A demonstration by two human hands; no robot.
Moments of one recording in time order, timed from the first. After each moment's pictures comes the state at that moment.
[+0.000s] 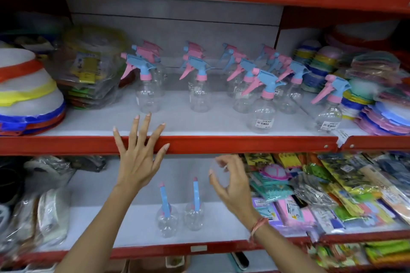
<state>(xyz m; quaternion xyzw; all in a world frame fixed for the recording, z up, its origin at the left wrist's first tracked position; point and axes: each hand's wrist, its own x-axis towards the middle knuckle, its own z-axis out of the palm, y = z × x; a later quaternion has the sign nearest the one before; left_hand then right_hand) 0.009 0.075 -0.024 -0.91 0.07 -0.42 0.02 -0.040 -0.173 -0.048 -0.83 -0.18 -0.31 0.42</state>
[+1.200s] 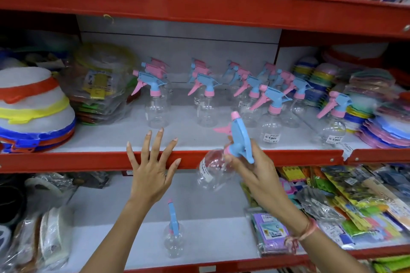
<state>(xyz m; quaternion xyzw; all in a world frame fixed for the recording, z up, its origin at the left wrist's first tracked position) 0.013 0.078 -0.025 -0.91 0.08 -0.40 -0.02 -0.066 -0.172 0.067 -0.81 -0.20 -0.22 0.50</state>
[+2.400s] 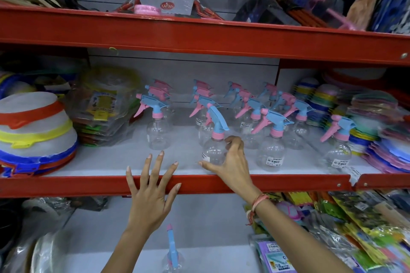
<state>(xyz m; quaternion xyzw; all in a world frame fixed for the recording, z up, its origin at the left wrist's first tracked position) 0.012 0.077 -0.025 -0.91 0.08 -0.41 -0.01 0.048 -0.139 0.058 -0.88 -0.09 -0.26 0.39</state>
